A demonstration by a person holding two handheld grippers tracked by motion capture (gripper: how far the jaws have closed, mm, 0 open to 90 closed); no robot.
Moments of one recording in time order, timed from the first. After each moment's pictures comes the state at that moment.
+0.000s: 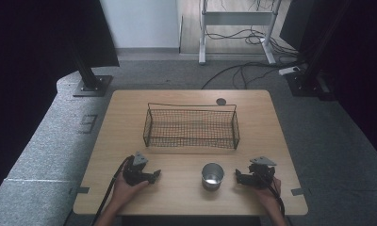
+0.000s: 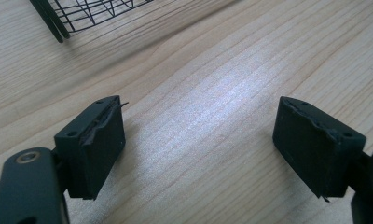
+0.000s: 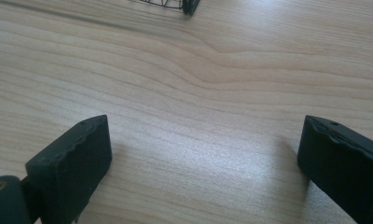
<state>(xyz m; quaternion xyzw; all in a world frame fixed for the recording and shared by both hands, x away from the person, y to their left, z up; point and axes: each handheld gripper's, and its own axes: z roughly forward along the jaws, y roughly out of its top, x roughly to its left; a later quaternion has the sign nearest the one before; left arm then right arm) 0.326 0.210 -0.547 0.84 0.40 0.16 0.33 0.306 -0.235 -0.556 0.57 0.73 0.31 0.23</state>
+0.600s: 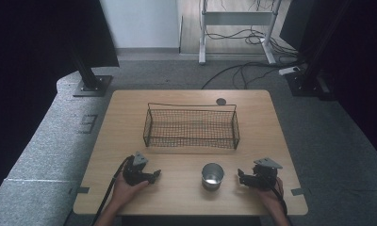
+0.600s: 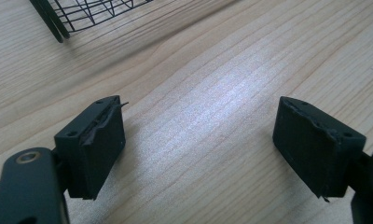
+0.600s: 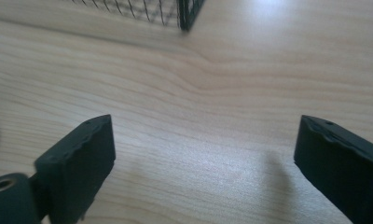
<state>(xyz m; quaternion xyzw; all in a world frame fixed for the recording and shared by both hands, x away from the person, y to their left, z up) 0.326 0.210 -0.547 0.84 0.40 0.16 0.33 0.295 -0.244 -0.547 0.56 0.71 0.35 0.24</state>
